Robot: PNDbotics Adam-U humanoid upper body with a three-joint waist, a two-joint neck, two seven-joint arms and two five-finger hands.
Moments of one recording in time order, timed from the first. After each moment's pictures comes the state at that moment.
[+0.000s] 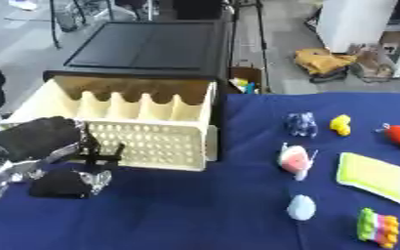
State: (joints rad) left arm -0.46 0.81 -0.29 -1.99 -0.77 0.18 -0.69; right arm -0.61 -0.65 -0.25 -1.99 0.96 0.21 -0.85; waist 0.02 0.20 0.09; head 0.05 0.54
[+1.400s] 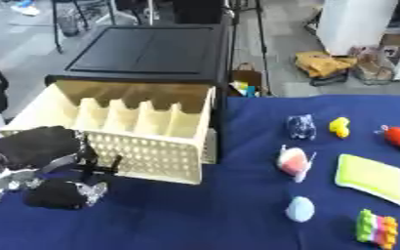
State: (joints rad) left arm -0.43 0.83 -0.29 -1.99 -0.77 0.14 -0.73; right arm -0.61 -0.65 -0.25 -1.99 0.96 0.22 -0.85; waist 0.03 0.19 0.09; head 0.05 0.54
